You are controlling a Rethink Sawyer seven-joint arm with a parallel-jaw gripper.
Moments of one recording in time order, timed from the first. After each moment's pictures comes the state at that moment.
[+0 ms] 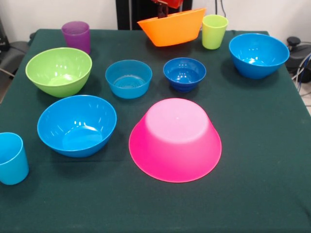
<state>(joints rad) -0.28 -0.37 -0.19 2.30 -0.37 -0.33 2.28</state>
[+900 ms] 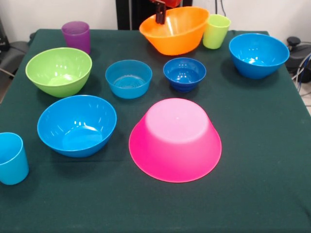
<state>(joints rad) -0.31 -0.45 -0.17 2.30 -0.37 -0.29 2.28</state>
